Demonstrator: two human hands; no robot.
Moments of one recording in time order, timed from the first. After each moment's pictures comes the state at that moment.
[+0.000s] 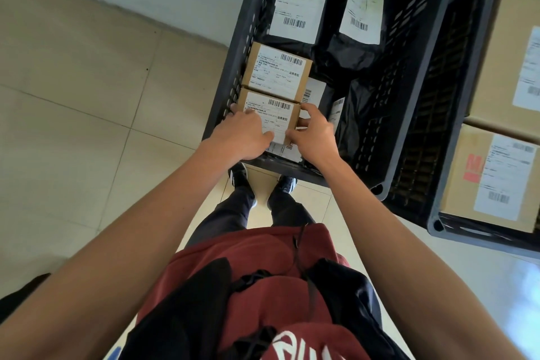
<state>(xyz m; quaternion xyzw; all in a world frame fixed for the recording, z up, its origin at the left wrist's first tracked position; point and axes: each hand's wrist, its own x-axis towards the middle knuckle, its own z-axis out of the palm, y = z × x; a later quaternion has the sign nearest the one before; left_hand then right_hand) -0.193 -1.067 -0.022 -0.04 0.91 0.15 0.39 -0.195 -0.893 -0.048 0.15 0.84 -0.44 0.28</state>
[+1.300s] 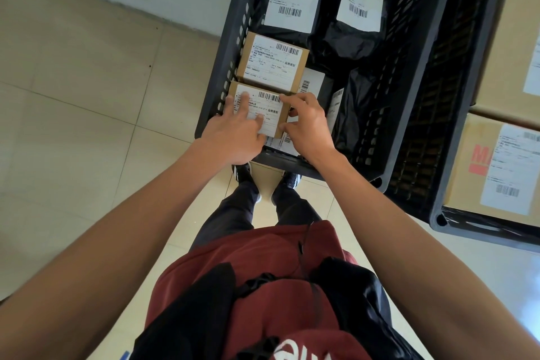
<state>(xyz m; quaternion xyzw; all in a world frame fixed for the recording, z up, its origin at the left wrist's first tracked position) -0.181 -1.067 -0.017 0.08 0.91 0.00 0.42 -0.193 -0.891 -0.075 -0.03 0.90 -0.39 0.19</state>
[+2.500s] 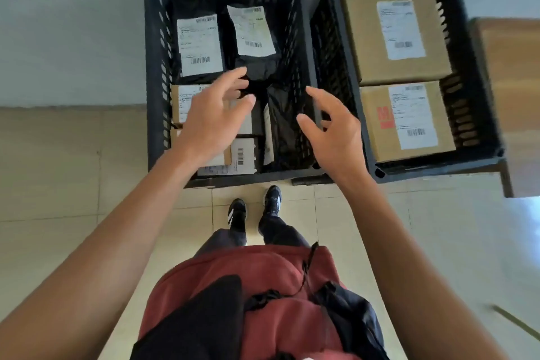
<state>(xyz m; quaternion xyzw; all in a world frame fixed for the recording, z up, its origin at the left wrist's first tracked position) -0.207 -1.003 0.085 0.07 0.86 0.48 0.18 -0.131 -0.799 0.079 0.17 0.88 -0.44 -0.01</state>
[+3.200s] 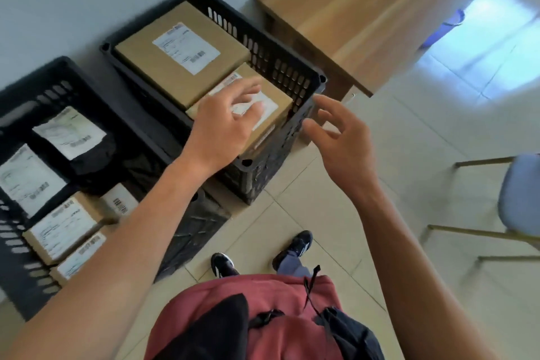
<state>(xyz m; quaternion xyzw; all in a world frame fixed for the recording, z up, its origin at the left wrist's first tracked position) -0.131 -0.760 0.148 0.42 0.73 0.47 0.26 0.056 -0.668 0.158 0.46 0.73 -0.44 -0.24</state>
